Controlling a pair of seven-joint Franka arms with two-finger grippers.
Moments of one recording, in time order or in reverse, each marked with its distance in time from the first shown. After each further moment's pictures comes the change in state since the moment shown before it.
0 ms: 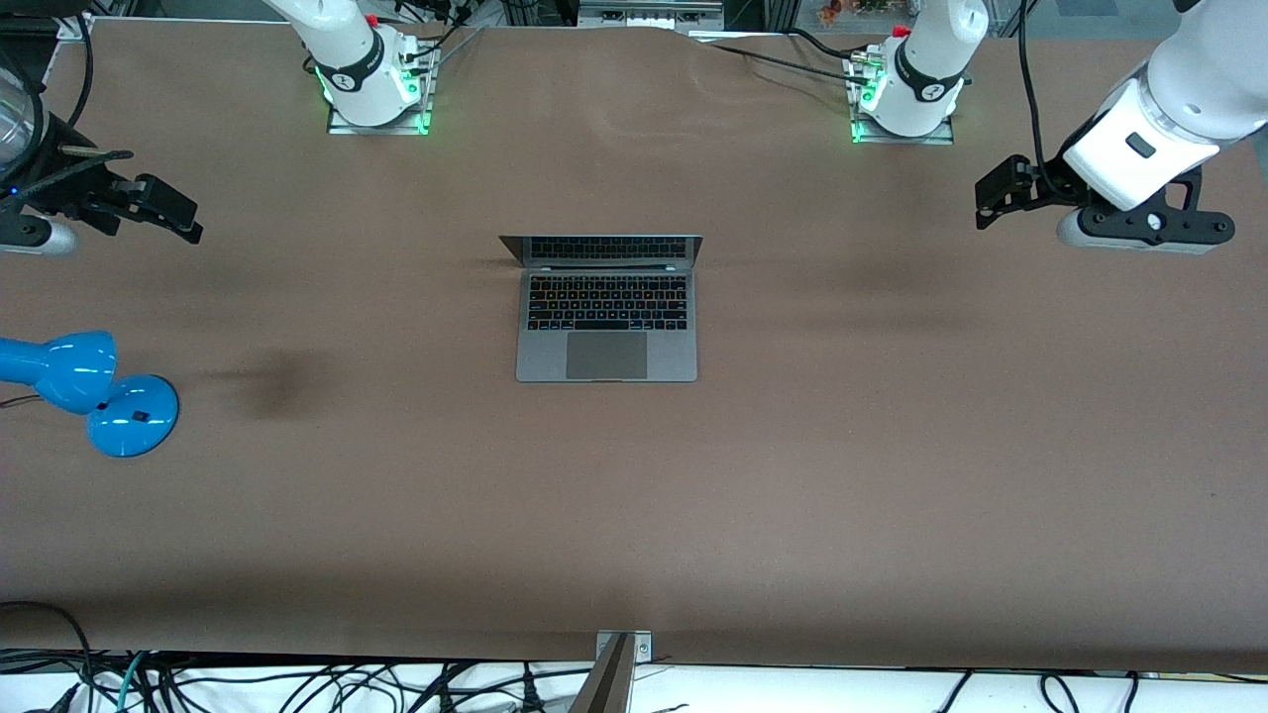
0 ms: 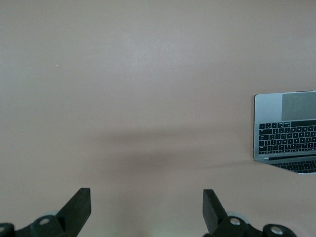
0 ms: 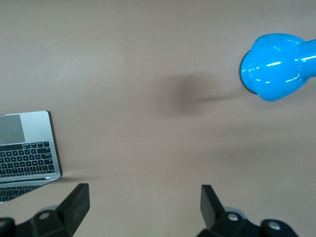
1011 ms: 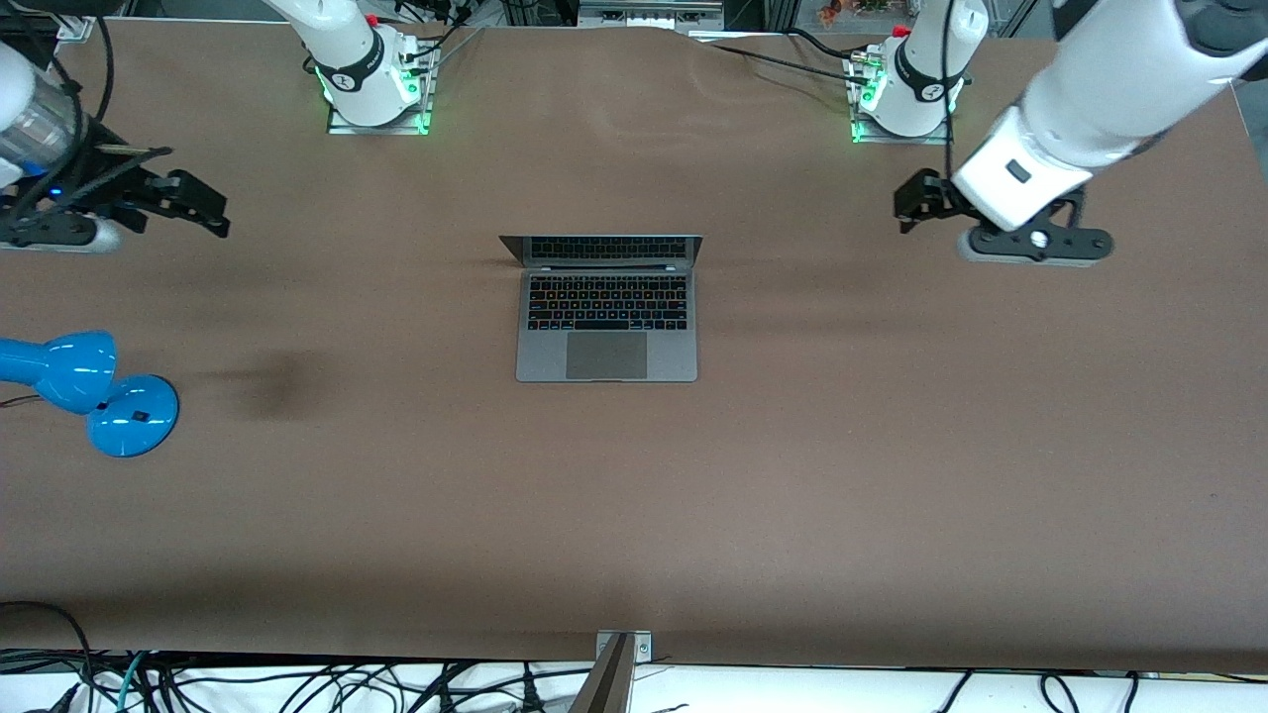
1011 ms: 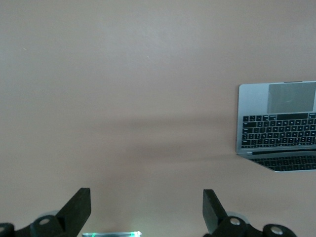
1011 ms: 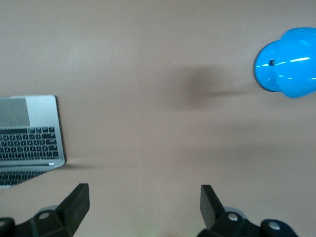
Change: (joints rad) left arm -0.011 0.053 -0.161 0.003 -0.006 -0.007 -0.190; right arm 0.003 0.004 0.075 -0.010 0.004 -0.033 -0.002
